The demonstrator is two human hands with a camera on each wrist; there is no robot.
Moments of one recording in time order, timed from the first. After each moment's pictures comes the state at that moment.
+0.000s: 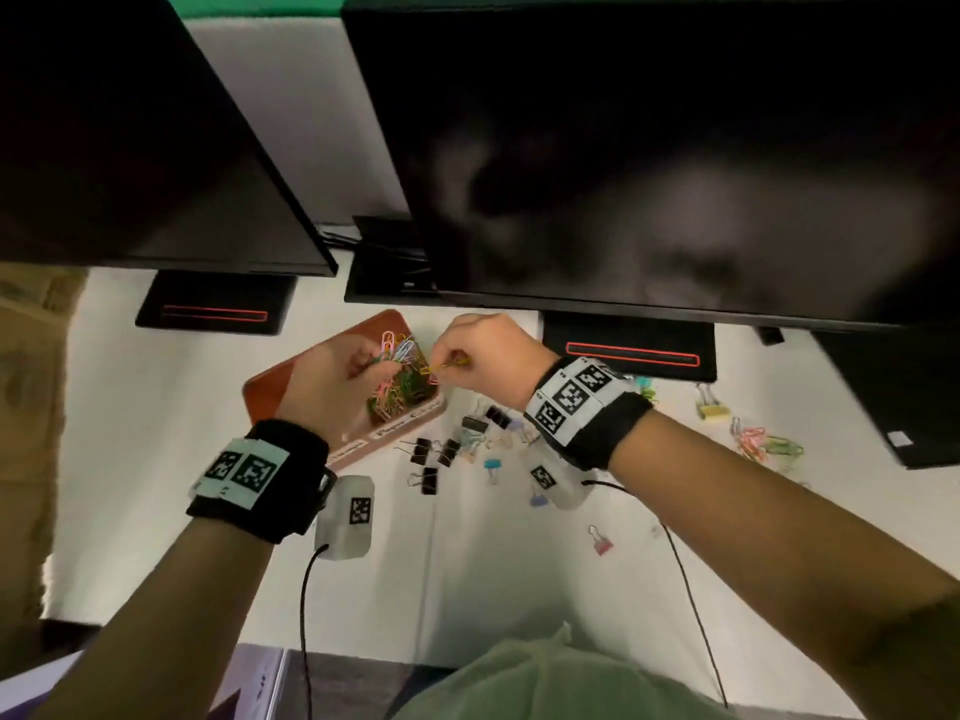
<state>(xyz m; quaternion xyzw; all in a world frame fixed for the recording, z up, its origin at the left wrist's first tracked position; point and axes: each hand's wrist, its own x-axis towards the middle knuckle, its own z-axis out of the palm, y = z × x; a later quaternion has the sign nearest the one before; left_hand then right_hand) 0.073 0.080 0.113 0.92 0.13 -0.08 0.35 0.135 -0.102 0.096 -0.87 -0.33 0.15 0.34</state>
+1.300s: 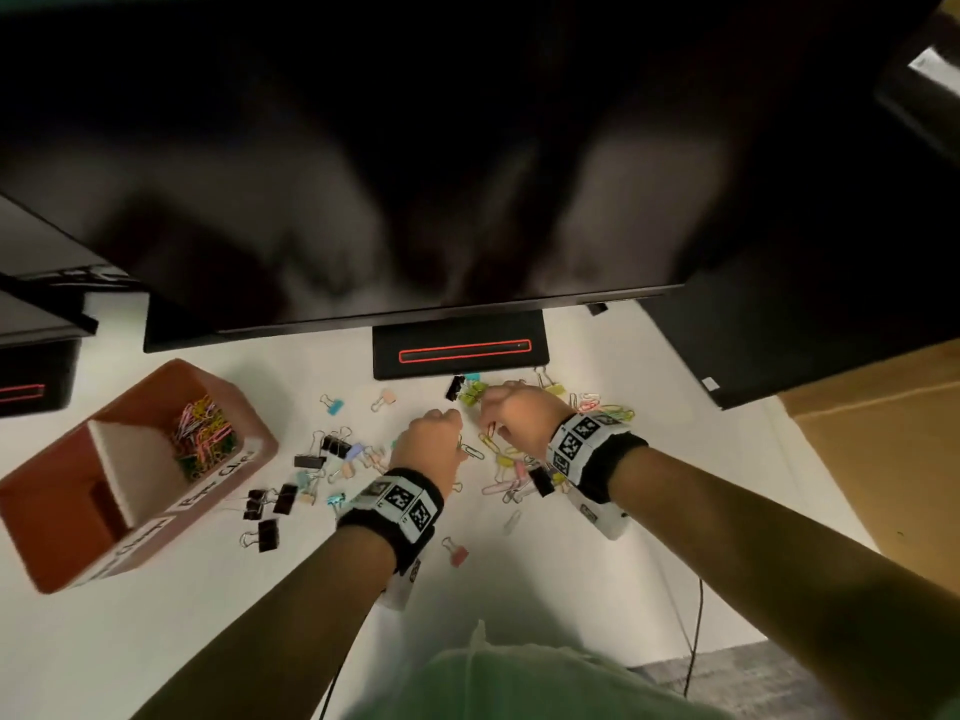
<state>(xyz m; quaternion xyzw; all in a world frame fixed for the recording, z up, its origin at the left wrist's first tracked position) 0.087 -0.160 -0.017 0.95 -0.09 -0.27 0.13 0.111 -0.323 -0.014 -0.91 -0.24 0.29 0.16</state>
